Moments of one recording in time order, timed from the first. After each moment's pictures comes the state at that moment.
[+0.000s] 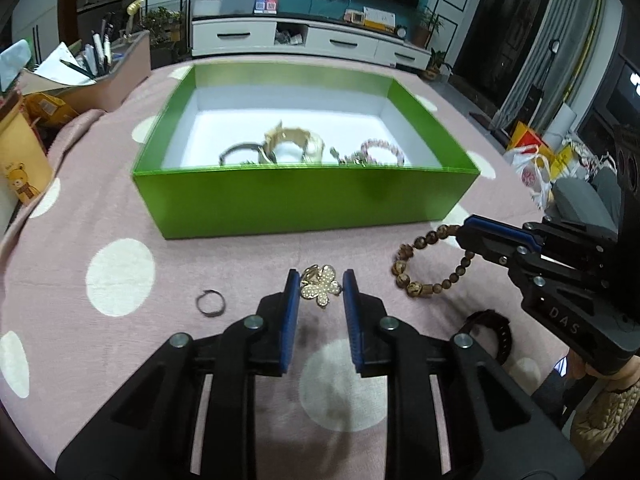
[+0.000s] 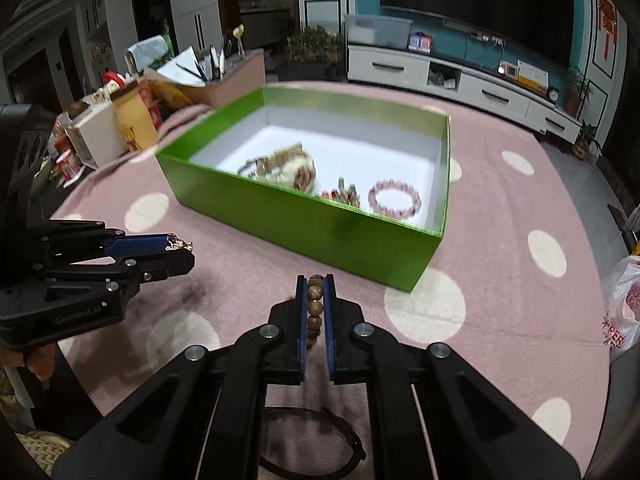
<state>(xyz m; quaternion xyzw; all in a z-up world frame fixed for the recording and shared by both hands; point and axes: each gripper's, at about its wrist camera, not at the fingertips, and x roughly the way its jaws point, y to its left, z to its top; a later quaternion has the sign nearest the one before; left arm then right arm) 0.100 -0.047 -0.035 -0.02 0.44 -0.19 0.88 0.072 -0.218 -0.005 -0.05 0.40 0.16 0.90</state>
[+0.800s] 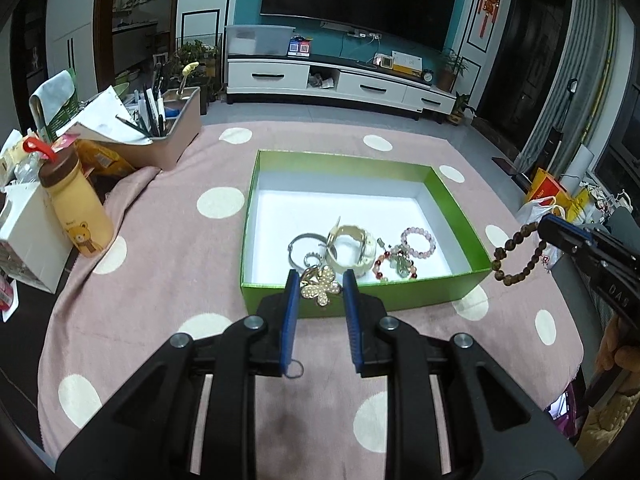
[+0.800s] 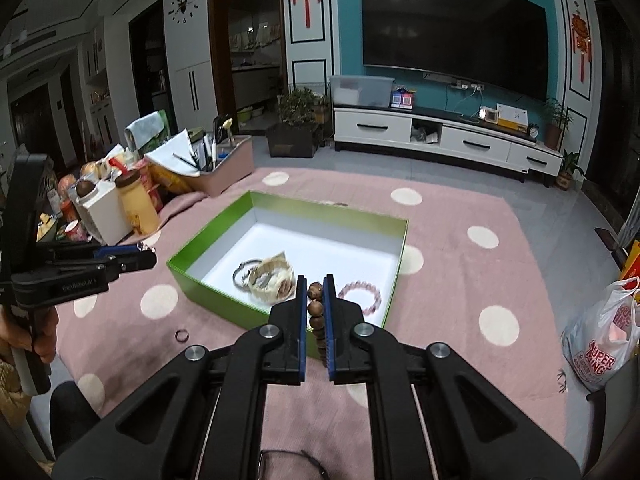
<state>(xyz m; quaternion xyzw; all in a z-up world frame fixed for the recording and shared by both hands) 0.122 0.001 0.041 -0.03 0.38 -0.14 0.91 0.085 -0.242 0.080 -0.02 0.31 0.14 0.94</state>
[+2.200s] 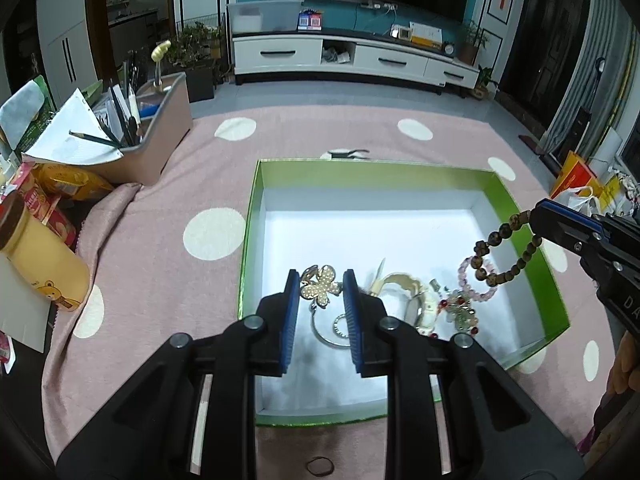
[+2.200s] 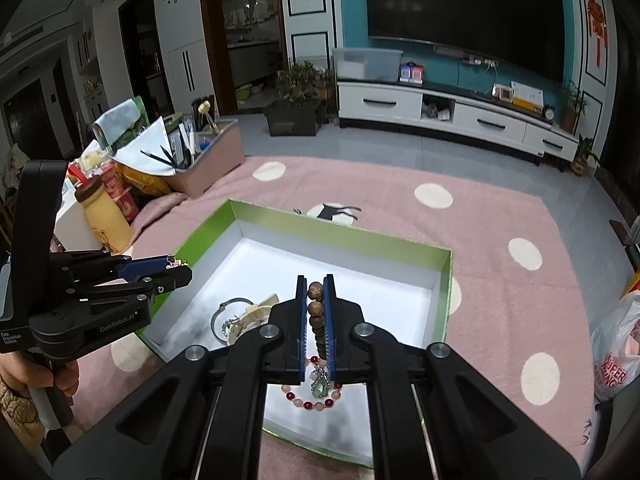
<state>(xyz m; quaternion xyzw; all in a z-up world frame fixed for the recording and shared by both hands) 0.244 -0.021 -0.002 0.01 0.43 -0.11 0.90 0.204 -0.206 0.045 -0.02 0.37 0.15 0.92</state>
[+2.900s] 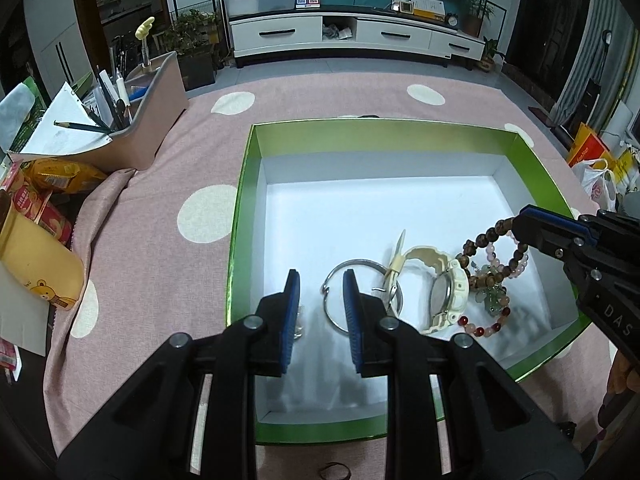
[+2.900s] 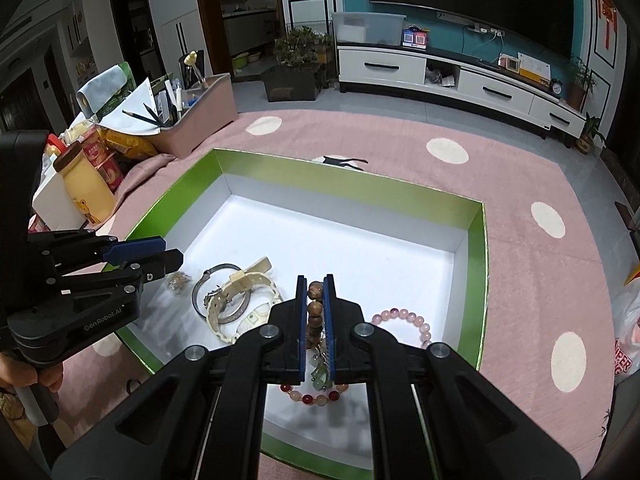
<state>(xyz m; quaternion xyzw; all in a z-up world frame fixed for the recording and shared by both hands) 0.253 -0.031 -0.028 0.05 0.46 -0.10 0.88 0.219 -0.199 0.001 -0.02 0.42 0.15 0.90</state>
